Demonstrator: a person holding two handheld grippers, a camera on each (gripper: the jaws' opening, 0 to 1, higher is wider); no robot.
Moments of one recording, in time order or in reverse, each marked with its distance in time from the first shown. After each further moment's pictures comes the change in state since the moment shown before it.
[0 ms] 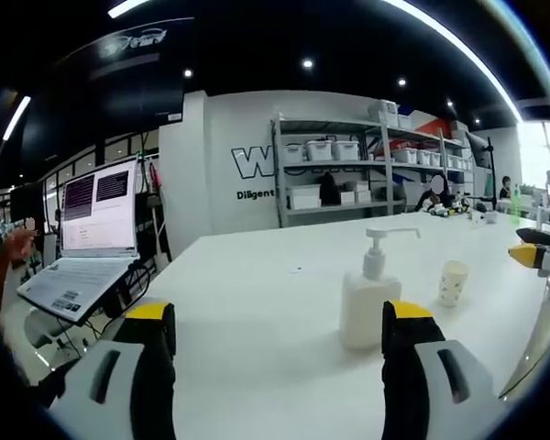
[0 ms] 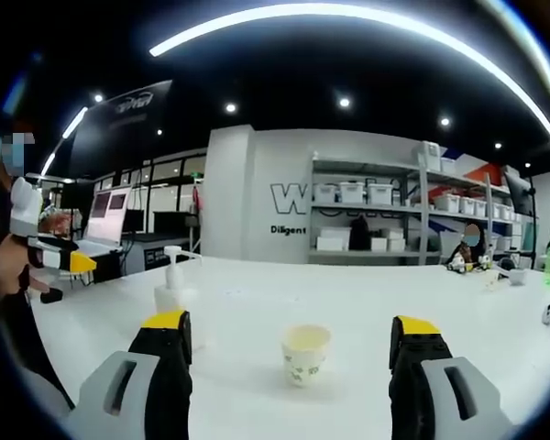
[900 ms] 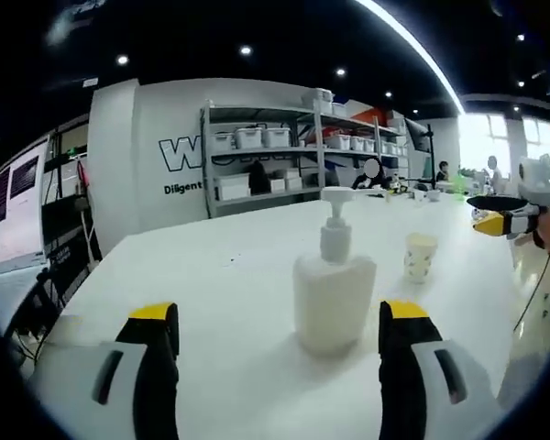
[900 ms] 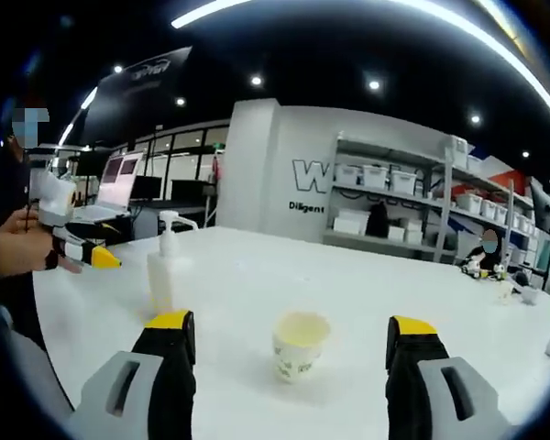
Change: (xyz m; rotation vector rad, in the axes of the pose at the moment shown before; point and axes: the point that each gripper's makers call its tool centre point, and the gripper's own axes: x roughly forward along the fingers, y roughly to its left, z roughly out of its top) left arm 0.084 -0.058 -0.040 0.058 0.056 -0.401; right arm 0.039 -0.011 -0.024 -0.107 0.128 0.089
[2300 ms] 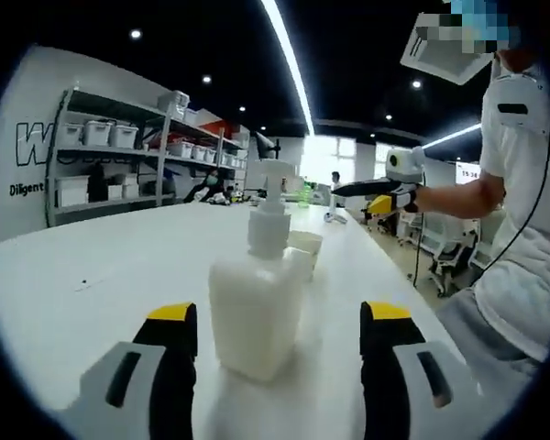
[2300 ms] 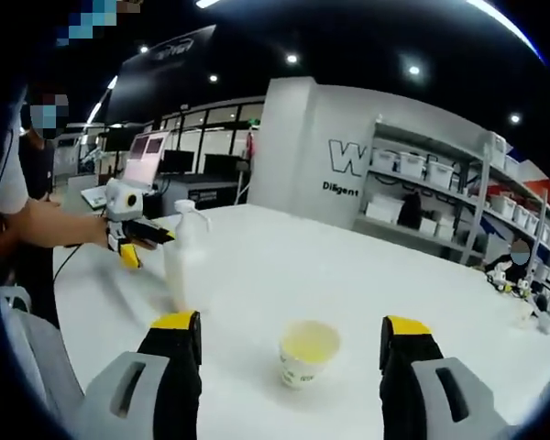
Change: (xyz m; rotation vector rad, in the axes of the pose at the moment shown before) left arm 0.050 -0.046 -0.006 0.010 -0.052 -0.884; right arm 0.020 0.006 0.017 -0.082 0.115 0.165
